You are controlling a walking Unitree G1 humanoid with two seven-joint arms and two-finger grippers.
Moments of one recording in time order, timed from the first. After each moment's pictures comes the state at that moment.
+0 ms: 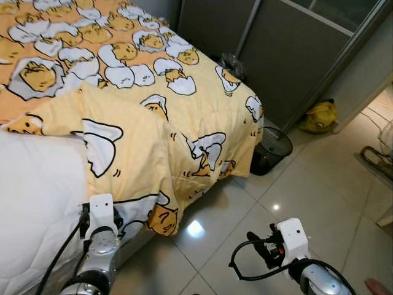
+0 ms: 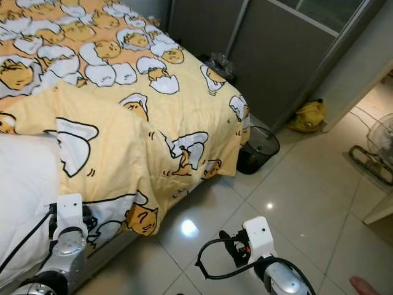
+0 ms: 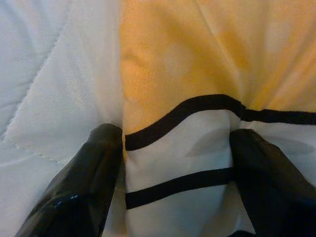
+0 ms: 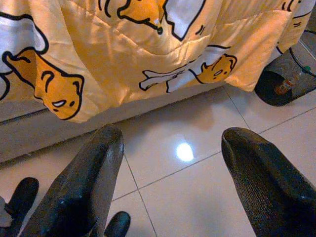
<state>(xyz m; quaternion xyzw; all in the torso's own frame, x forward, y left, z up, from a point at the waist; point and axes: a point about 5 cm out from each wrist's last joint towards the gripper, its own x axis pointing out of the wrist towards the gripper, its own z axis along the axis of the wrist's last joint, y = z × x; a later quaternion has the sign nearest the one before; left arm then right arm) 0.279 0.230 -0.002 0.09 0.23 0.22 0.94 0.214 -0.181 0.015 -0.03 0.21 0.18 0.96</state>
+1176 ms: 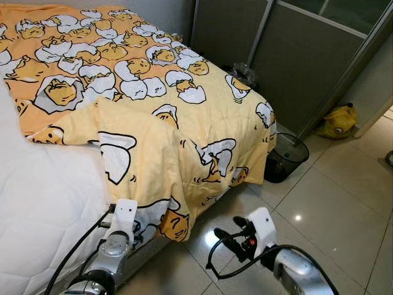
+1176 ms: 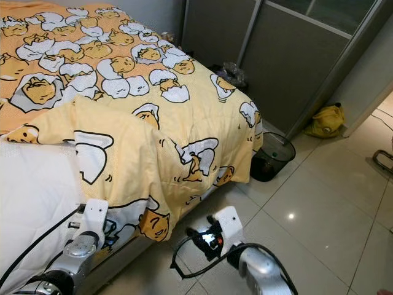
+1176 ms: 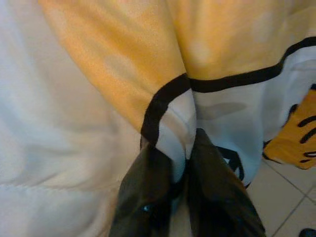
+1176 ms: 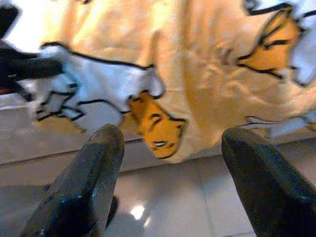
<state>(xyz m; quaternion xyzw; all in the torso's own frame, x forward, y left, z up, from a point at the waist) 0.280 0.197 -0.015 0.13 0.29 0.04 0.95 0.234 -0.128 0.018 0.03 0.21 0.35 0.91</state>
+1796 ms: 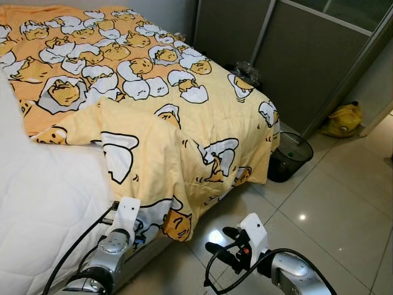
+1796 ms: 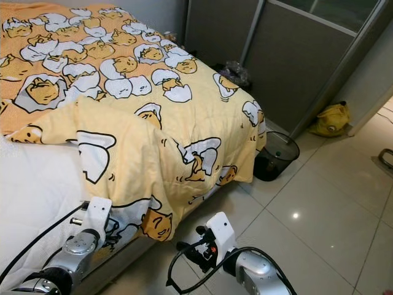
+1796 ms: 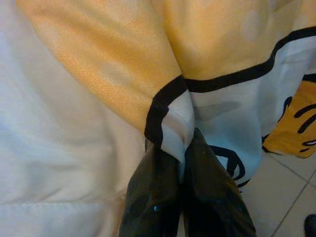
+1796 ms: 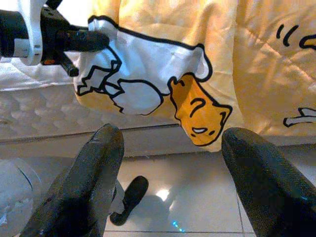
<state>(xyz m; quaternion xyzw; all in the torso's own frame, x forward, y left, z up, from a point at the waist) 0.282 0.199 -0.014 0.16 0.29 0.00 0.94 0.229 -0.120 0.016 0.03 0.23 0.40 0.89</state>
